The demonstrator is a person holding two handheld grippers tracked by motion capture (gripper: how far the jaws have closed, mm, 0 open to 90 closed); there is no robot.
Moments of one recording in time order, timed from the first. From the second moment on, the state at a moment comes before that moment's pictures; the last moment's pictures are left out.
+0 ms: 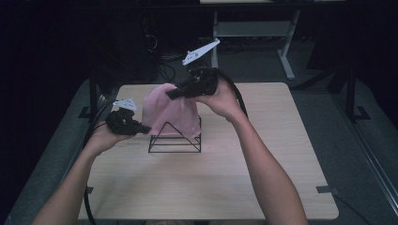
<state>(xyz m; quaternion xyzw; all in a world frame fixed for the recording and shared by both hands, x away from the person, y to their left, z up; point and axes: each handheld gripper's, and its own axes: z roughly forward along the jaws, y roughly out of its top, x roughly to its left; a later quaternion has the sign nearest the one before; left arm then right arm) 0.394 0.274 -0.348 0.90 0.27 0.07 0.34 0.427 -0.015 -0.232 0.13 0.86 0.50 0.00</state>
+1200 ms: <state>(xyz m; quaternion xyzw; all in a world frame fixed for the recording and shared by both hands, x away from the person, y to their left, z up) 0.401 0.270 -0.391 0.92 0.29 0.06 0.27 0.428 -0.010 -0.285 0.15 0.87 0.47 -0.03</state>
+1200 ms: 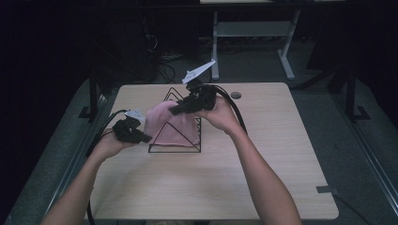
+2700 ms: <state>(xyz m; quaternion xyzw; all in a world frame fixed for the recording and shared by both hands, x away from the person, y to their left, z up) 0.405 0.271 -0.414 0.92 0.29 0.05 0.25 0.427 -0.001 -0.305 0.15 0.88 0.46 -0.04</state>
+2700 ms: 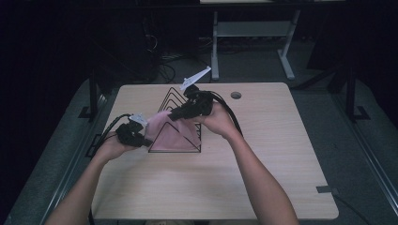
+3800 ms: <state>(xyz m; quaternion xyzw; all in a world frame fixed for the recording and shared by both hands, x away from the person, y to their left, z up) 0.388 0.279 -0.395 0.91 0.30 0.07 0.27 0.419 -0.091 -0.307 0.24 0.84 0.49 0.01</state>
